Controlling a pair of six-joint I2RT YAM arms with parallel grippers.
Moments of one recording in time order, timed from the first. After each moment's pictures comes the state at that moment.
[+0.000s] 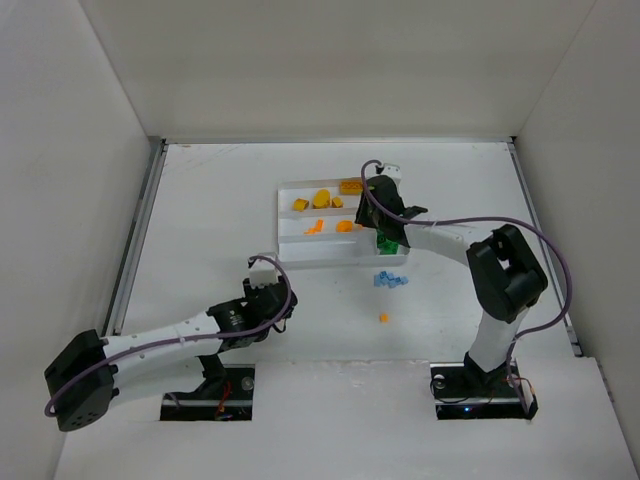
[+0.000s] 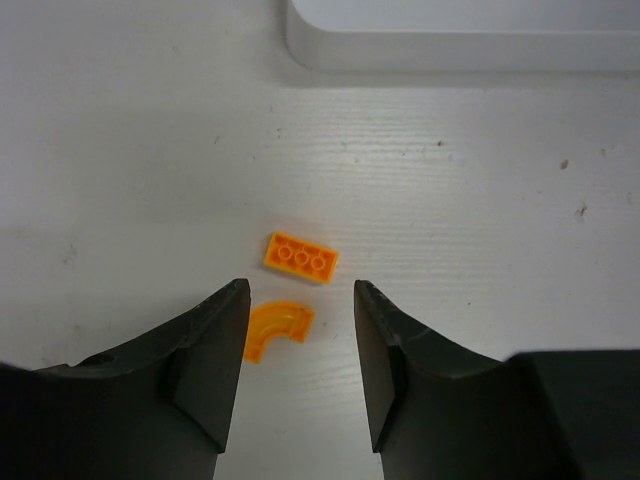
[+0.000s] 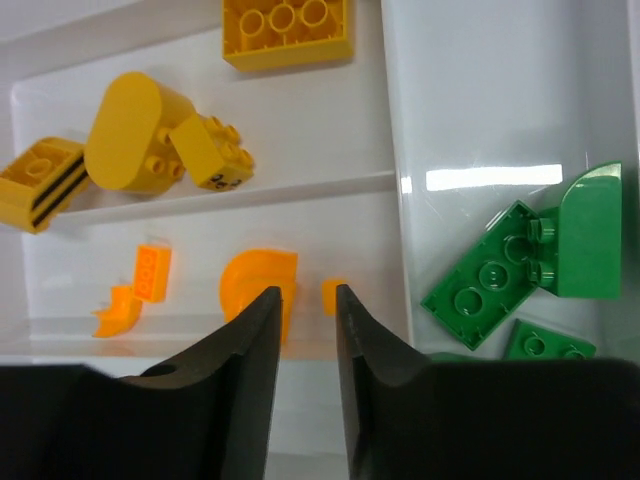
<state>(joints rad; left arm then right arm) -1.01 0.94 0.39 -0.35 -0.65 -0.83 0.57 1.81 1.16 -0.03 0.30 0.59</state>
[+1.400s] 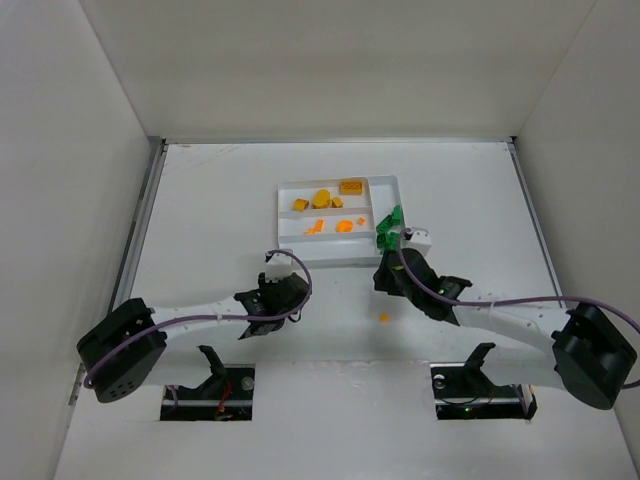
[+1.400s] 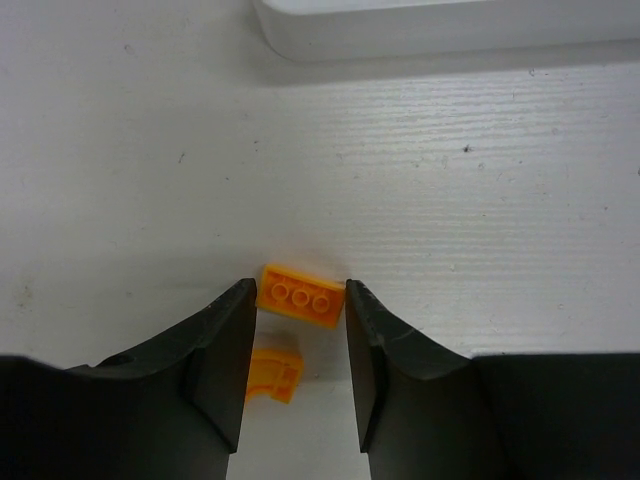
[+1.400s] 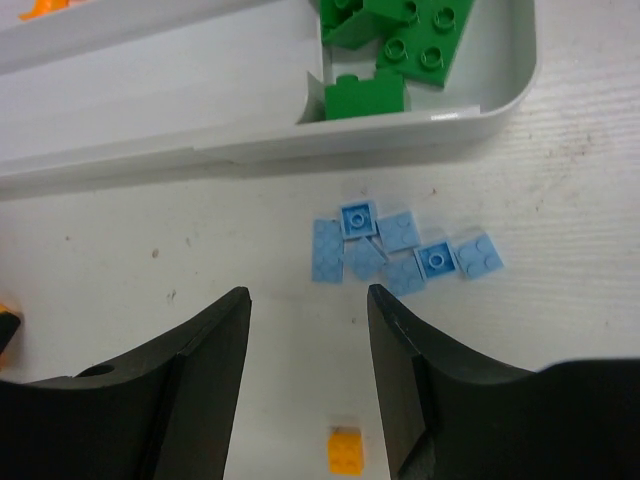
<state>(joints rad) -0.97 1.23 0.44 -0.21 -0.62 -0.76 0.81 1.20 0.55 -0.09 0.41 0.77</state>
